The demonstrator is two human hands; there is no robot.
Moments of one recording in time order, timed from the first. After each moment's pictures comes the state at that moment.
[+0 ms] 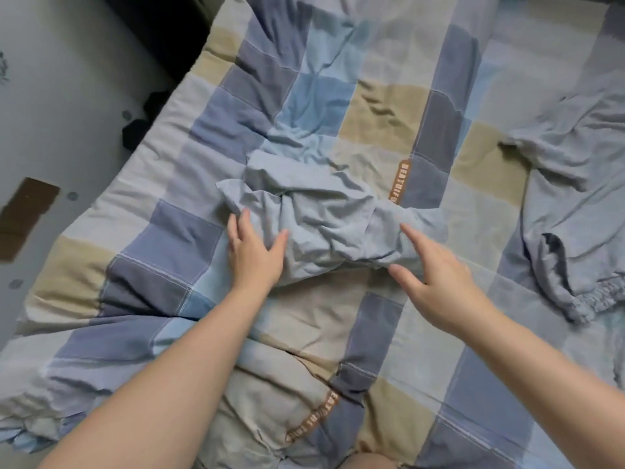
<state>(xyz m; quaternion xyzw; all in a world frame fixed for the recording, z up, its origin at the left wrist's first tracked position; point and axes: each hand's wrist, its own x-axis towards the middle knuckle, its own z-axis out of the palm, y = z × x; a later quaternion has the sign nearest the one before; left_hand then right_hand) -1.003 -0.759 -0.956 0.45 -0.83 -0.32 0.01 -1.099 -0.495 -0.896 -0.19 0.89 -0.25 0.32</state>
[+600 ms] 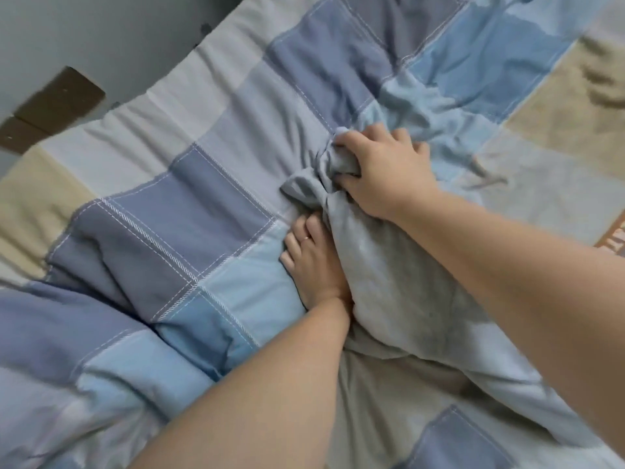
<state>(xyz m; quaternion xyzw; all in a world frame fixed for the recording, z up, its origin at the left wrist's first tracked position) -1.047 -0.779 -1.115 0.61 -0.78 -0.12 0.08 -1.189 -0.787 -1.043 -0.49 0.84 -0.15 0.17</state>
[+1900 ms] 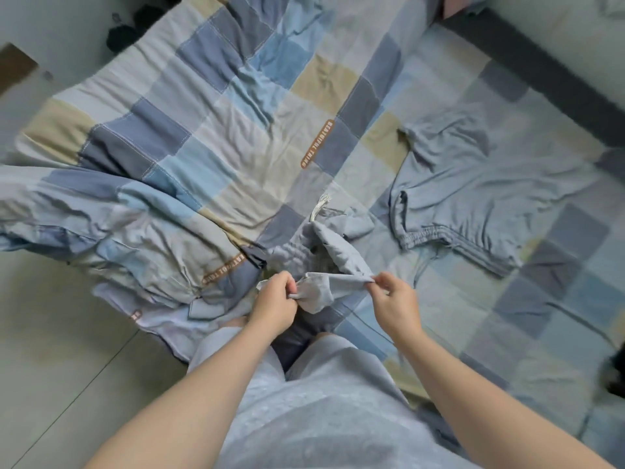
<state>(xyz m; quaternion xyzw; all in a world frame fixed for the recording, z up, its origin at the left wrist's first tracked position) -0.851 -0.423 -0.815 0.42 -0.77 -0.46 -0.17 -0.985 -0.246 -0.792 -0.04 0.89 -0.33 0.31</state>
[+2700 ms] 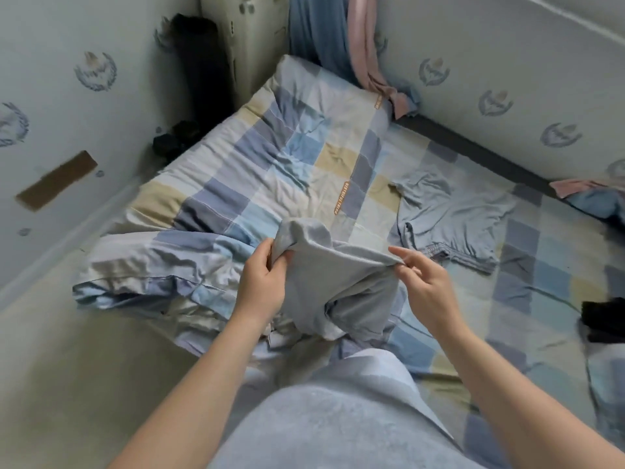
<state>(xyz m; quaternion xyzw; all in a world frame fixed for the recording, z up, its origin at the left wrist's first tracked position) -0.674 -0.628 -0.632 0.28 -0.71 -0.63 0.14 -0.785 -0.394 -0.602 -0.10 0.85 -0.49 0.14</state>
